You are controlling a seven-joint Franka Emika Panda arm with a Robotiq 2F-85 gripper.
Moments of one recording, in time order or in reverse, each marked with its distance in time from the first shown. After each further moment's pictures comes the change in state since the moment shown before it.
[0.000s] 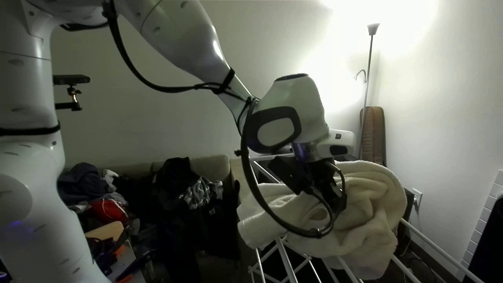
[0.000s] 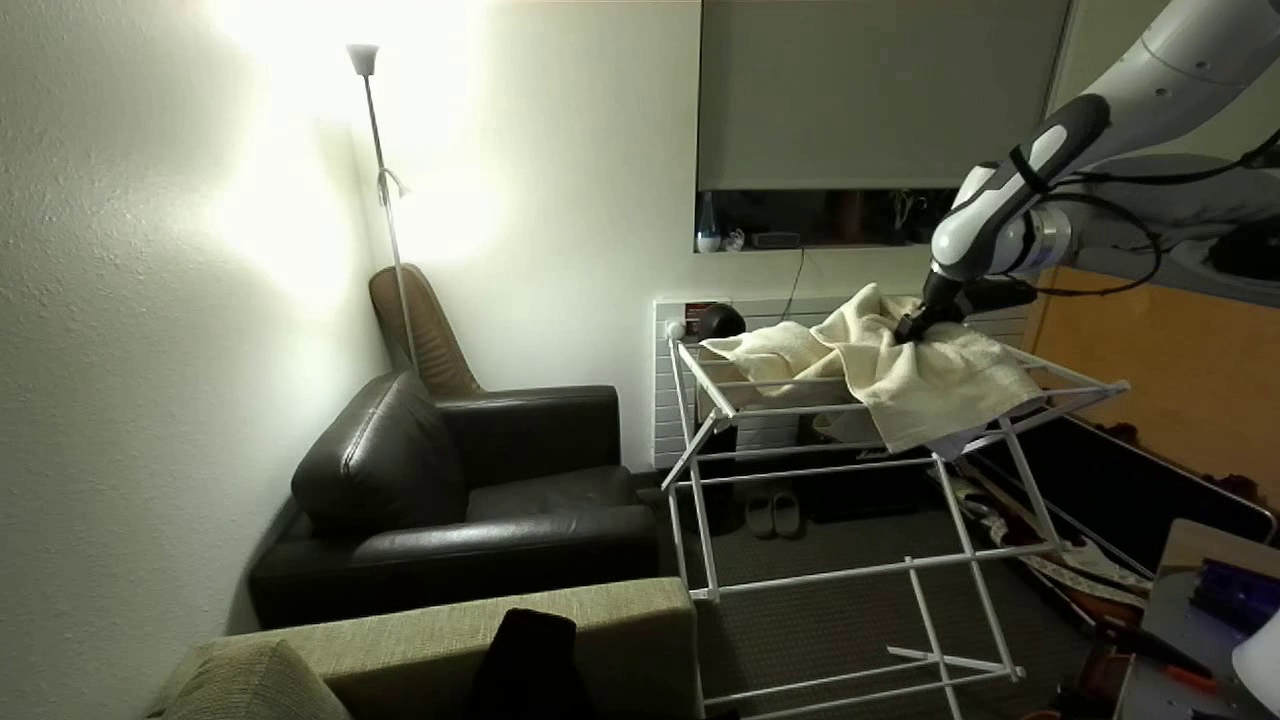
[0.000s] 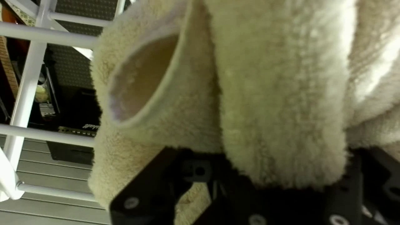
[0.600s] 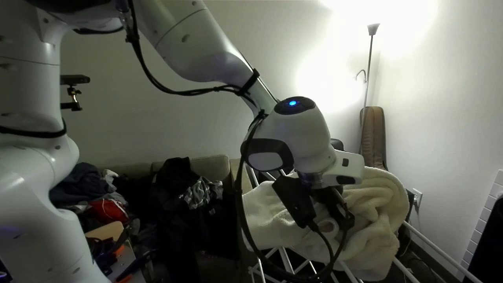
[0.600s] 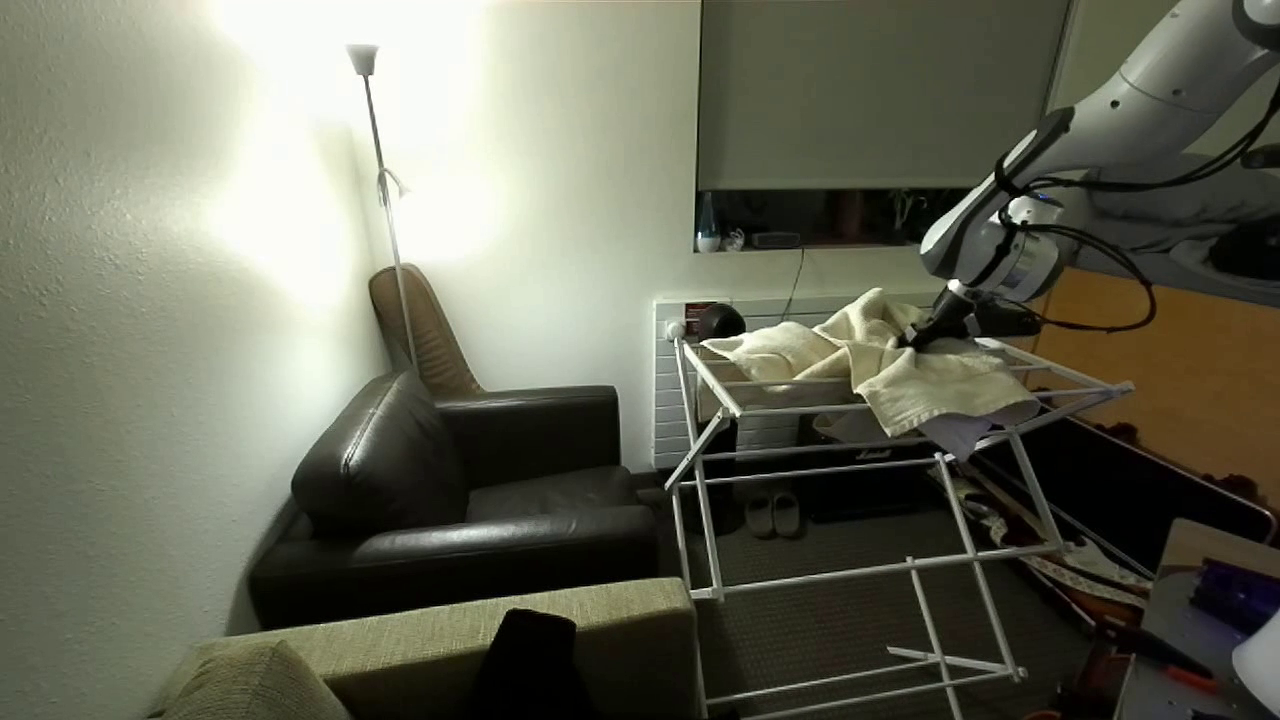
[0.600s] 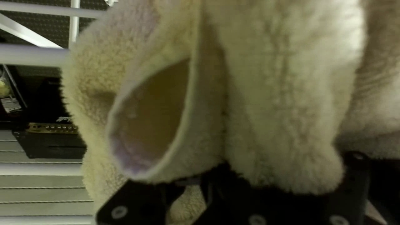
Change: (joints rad) arm -0.300 0.088 0.306 0.004 0.586 0.176 -0.528
